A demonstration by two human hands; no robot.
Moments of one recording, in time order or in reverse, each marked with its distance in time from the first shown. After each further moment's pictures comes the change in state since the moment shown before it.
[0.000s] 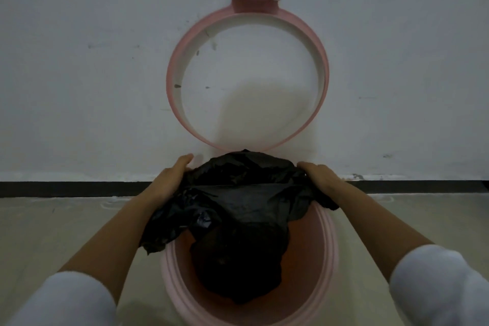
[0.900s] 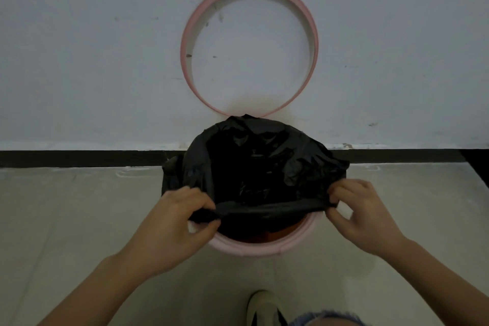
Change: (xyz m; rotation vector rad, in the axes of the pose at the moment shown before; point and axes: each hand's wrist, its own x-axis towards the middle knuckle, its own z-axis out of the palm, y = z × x) left_hand -0.150 -0.080 0.010 0.655 0.035 0.947; right_hand -0.147 0.115 0.004 -0.448 0.440 -0.941
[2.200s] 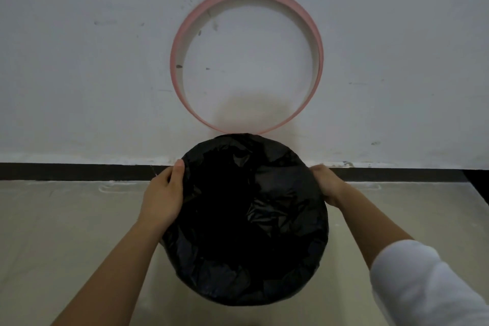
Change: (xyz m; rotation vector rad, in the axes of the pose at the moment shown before) left_hand 0.086 -0.047 0.031 -0.353 0.361 -0.758; right_hand 0.123 0.043 0.056 0.804 -0.315 1.009
